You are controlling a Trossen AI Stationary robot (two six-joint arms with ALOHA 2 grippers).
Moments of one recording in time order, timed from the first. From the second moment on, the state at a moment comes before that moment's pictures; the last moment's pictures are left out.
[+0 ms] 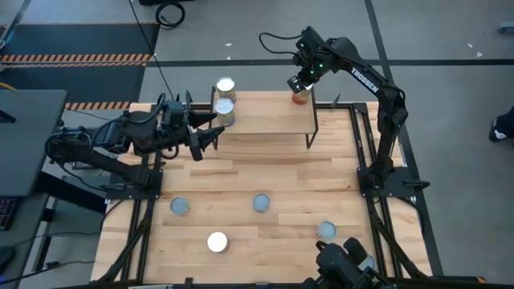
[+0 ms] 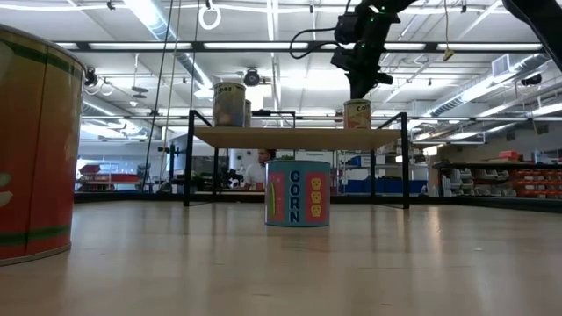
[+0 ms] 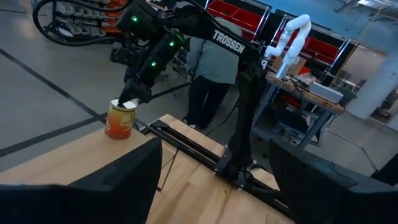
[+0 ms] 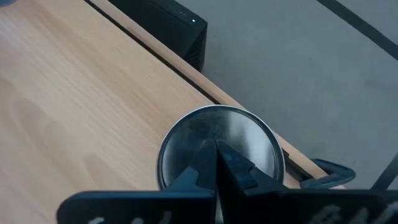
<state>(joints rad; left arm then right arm) -0.13 1.06 1.33 -0.37 -0.55 -0.43 -0.80 1.87 2.07 -1.31 0.02 0.10</state>
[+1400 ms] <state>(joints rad) -0.32 1.05 1.33 -0.40 -0.49 -0.33 0.21 1.54 2.07 -1.21 0.24 0.46</state>
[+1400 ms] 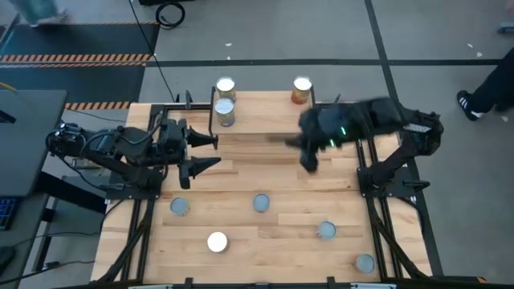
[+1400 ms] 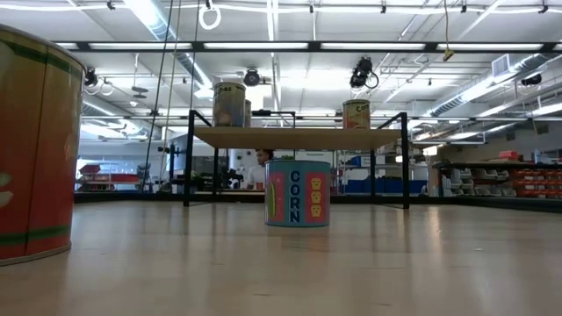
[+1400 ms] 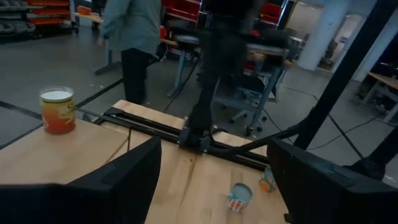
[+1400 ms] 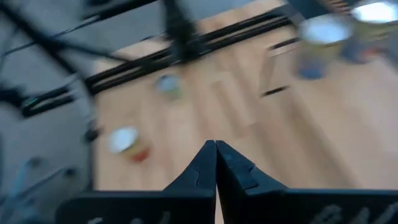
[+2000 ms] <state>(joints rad) -0.32 1.05 1.33 -0.39 -0.49 -0.33 0.72 1.60 2.07 -1.55 0.24 0.69</state>
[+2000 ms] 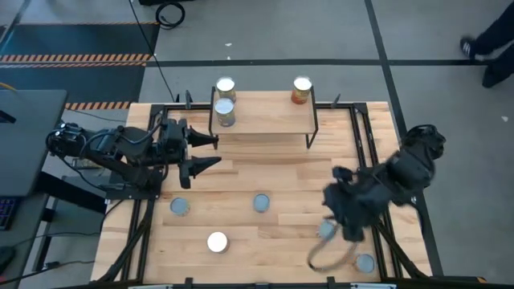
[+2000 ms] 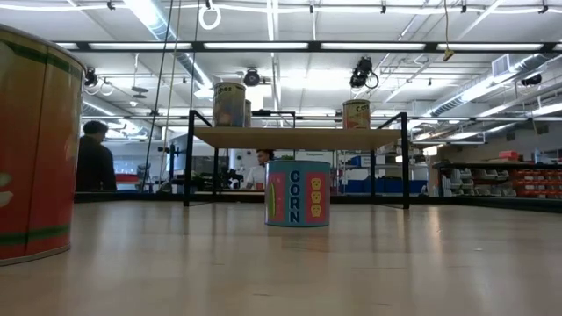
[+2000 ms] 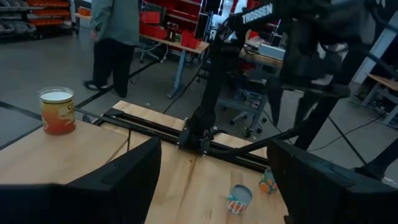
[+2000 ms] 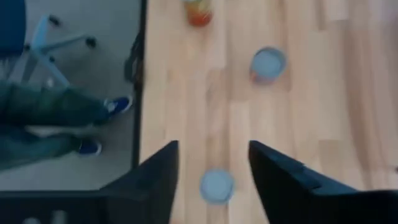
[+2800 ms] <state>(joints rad) -0.32 1.05 1.33 -0.39 -0.49 -0.33 1.04 1.59 1.38 -1.24 0.24 1.11</state>
